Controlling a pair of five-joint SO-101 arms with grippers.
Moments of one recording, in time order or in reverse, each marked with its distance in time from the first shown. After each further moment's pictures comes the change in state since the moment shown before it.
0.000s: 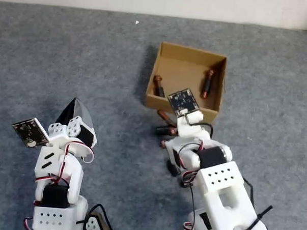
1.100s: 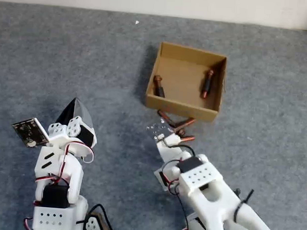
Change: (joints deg) left arm 0.0 0.0 0.0 0.0 0.0; right arm -10.5 13.6 12.4 -9.1 0.2
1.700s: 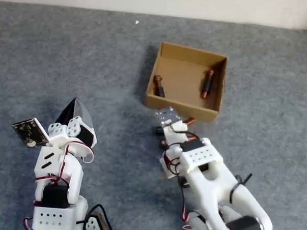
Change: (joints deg) left arm 0.0 0.0 0.0 0.0 0.0; right arm 5.8 7.7 -9.8 3.8 0.0
